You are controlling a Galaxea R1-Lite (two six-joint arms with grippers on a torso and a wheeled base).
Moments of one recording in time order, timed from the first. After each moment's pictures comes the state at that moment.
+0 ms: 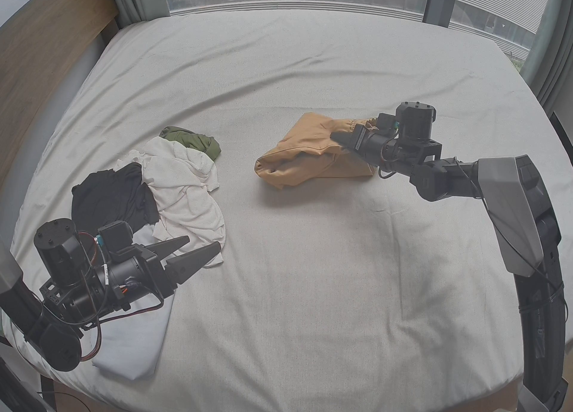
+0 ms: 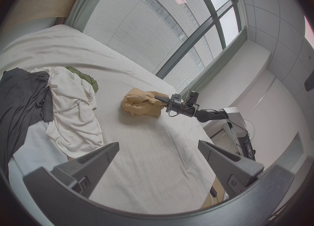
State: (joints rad) left arm -0.29 1.79 -0.25 -1.46 -0.48 -0.40; right arm 0.31 2.51 -2.00 -0.42 0.40 0.56
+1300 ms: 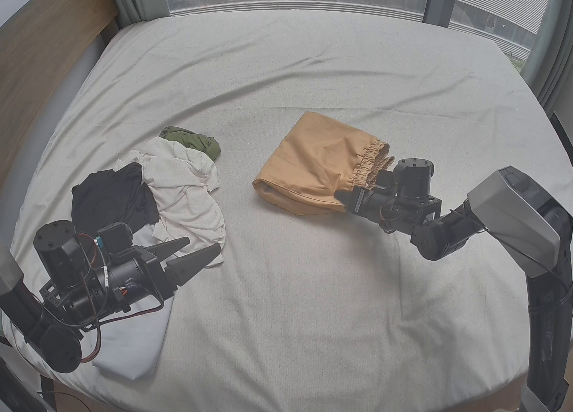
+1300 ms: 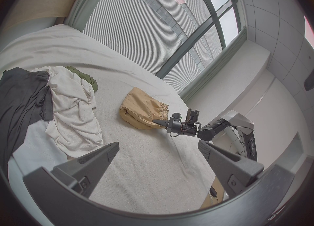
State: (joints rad) left arm -0.29 1.80 -0.24 -1.48 -0.48 -0.40; right arm 0.36 2.41 -1.38 -0.78 0.28 0.49
